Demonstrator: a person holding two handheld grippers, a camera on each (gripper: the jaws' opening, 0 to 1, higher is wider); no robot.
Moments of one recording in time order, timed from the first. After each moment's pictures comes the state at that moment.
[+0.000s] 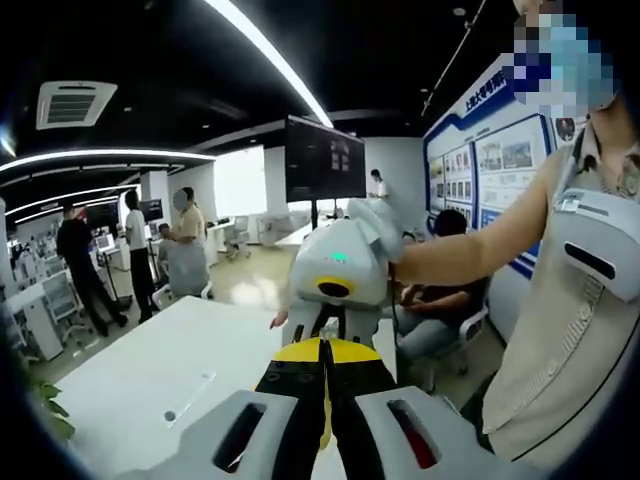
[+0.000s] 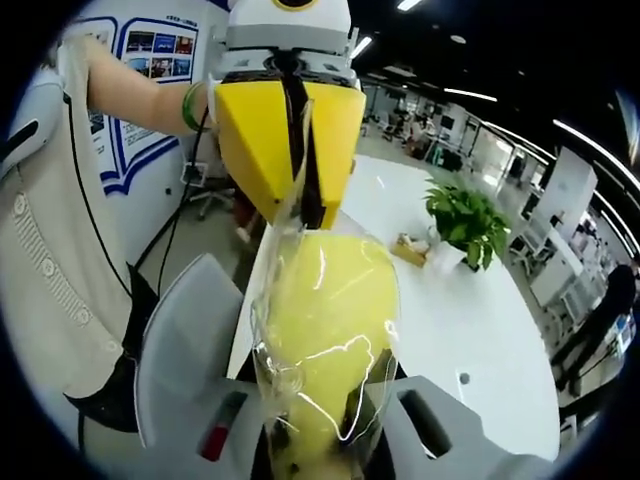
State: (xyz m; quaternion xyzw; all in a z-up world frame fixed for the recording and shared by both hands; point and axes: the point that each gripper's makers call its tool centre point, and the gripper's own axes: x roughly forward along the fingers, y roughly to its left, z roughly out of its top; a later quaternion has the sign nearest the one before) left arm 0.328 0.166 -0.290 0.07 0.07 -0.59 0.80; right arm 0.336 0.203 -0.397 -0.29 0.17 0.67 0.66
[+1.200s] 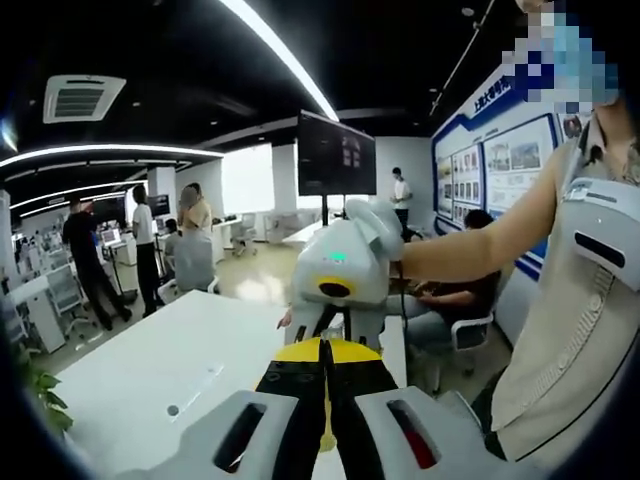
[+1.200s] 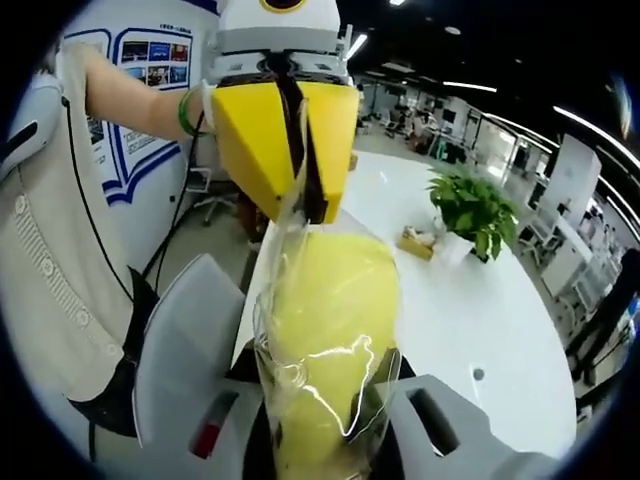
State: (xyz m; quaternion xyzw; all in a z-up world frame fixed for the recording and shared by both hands) left arm 0.350 0.171 -0.310 0.06 0.08 -0.58 0.81; right arm 0.352 0.208 -0.419 -0.26 0.19 0.68 0.65
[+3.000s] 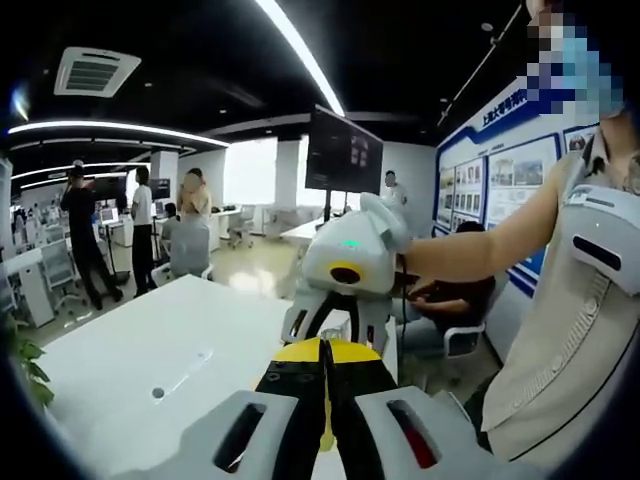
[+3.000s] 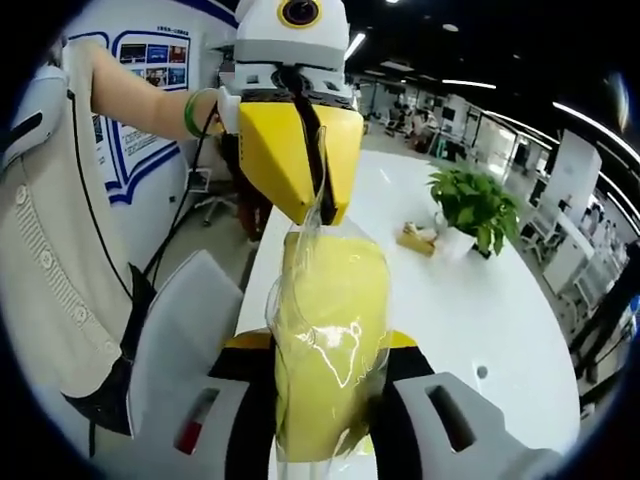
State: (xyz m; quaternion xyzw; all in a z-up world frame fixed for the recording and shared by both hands) left arm 0.359 0.184 -0.331 0.02 0.11 -0.58 0.81; right arm 0.355 0.209 -0.432 -0.27 0.19 0.68 0.66
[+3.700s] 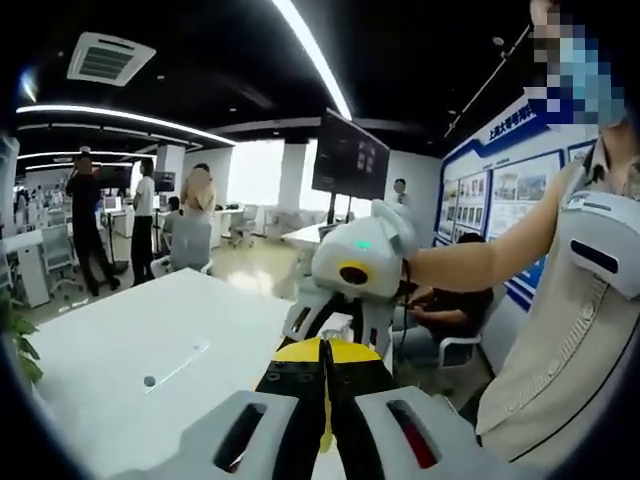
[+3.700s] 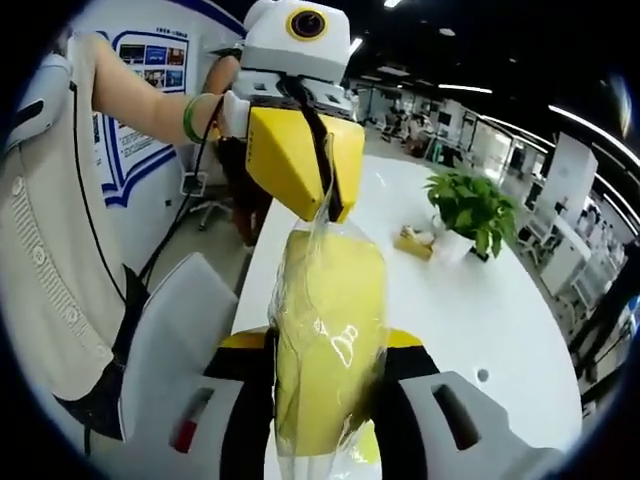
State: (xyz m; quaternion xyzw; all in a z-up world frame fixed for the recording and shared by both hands) left arm 0.364 0.197 -0.346 -0.01 0.11 -0.57 0.81; right arm 0.357 0.216 -0.442 -0.25 0.18 0.67 0.67
